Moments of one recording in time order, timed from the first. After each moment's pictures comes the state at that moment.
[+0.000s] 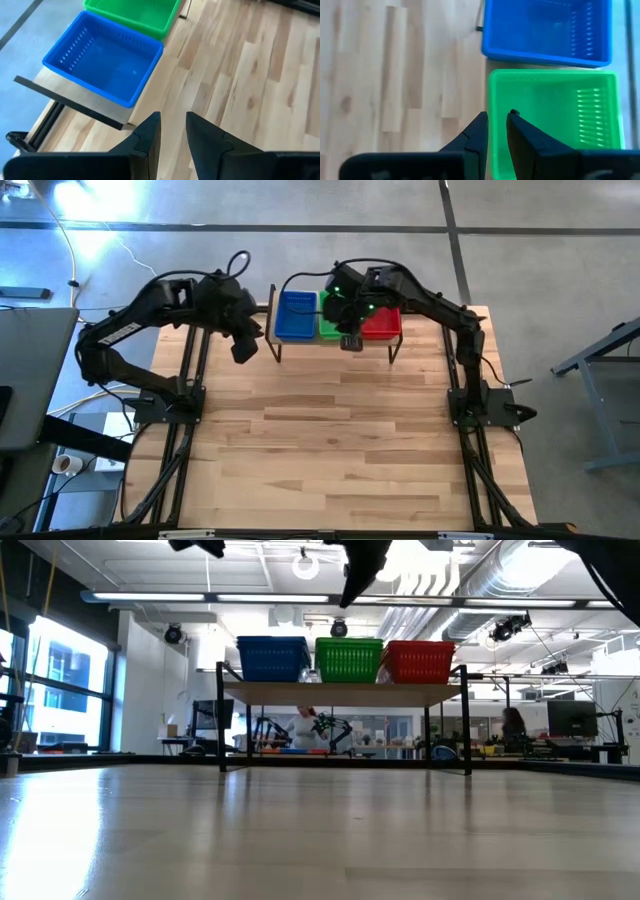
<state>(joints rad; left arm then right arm) 0.43 1.27 1.66 -1.27 -0.04 -0.10 -0.31 2.00 2.36 -1.43 -0.02 -0.38</state>
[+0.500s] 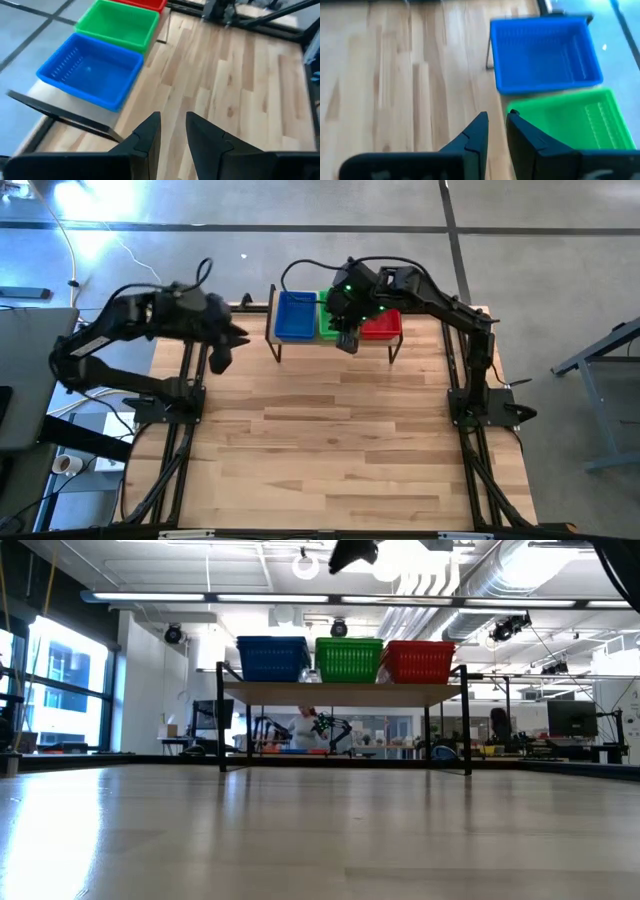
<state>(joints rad) 0.36 1.04 1.50 -1.15 -0.03 -0.10 -0.27 1.92 2.33 -1.31 -0.06 -0.15</state>
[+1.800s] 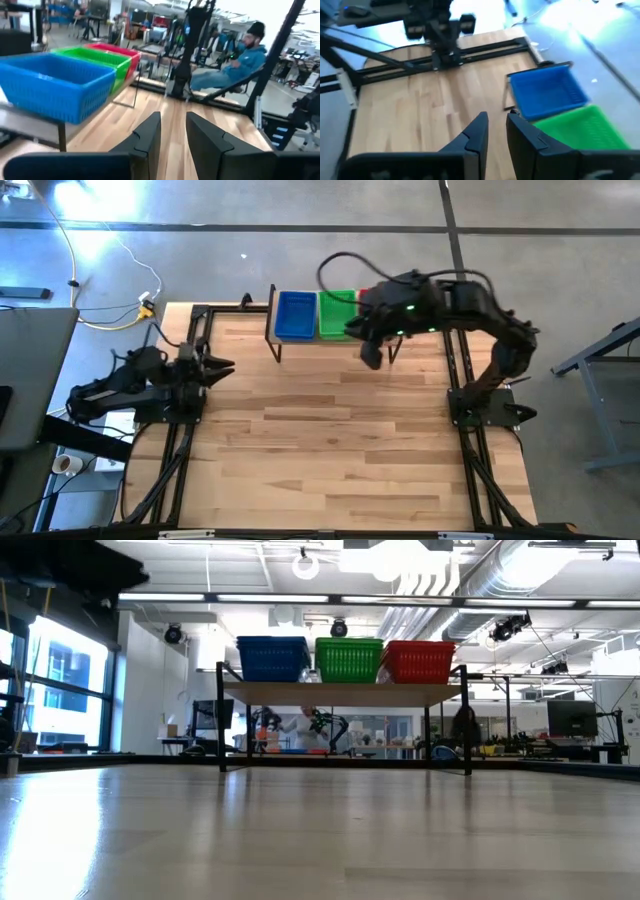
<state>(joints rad) 0.30 0.01 0.35 -0.35 0.04 -0.21 -0.03 1.70 2.33 -1.23 0.16 0.13</state>
